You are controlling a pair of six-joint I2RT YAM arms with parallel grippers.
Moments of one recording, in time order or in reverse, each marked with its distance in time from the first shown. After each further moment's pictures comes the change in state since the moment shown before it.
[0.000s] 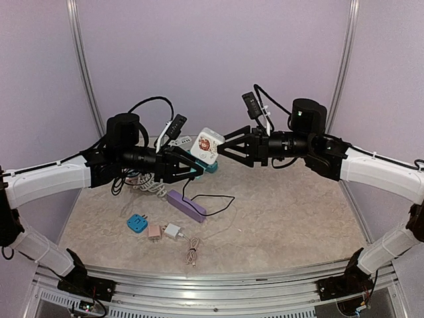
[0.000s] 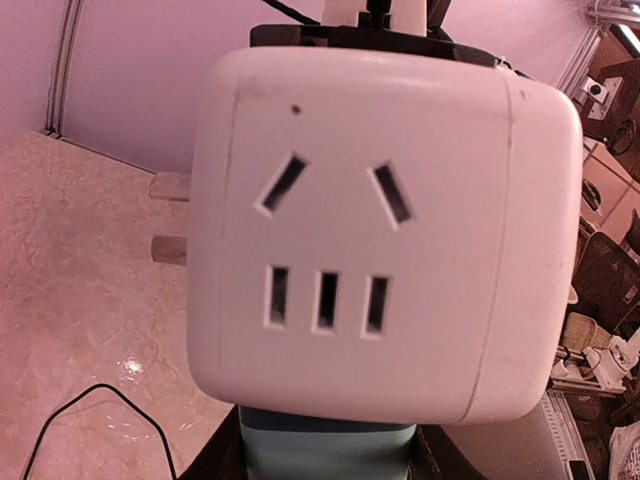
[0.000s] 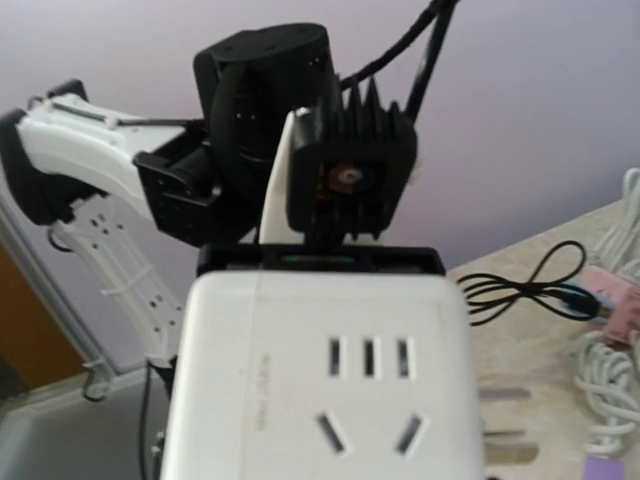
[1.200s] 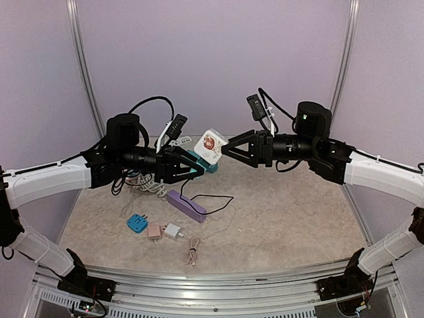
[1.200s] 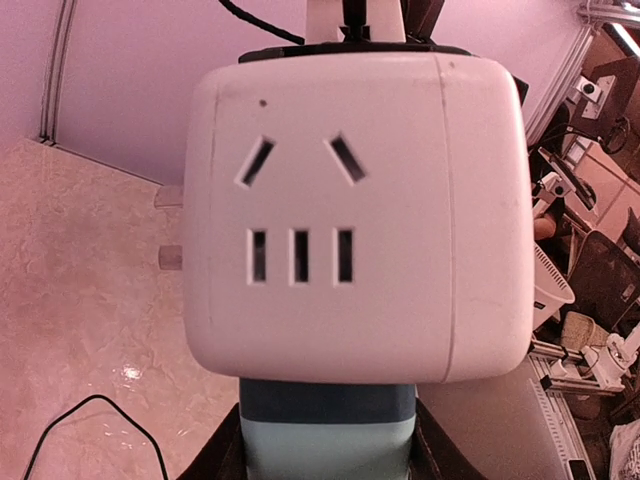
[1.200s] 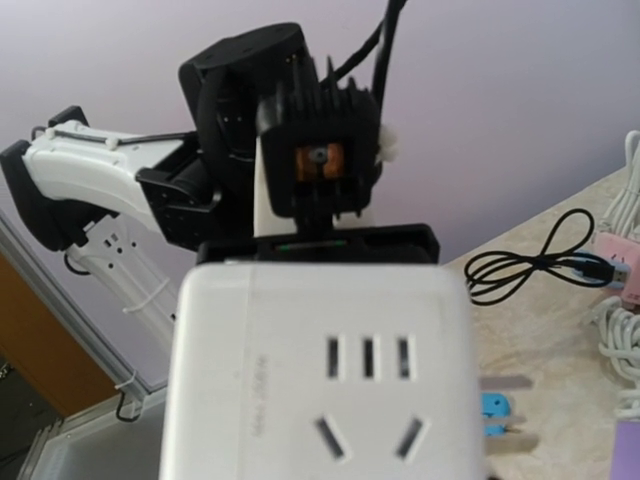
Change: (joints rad) left arm 0.000 -0.001 -0.006 0.021 0.014 0.014; right arm -0.017 -0.045 -0.043 0.003 0.021 0.121
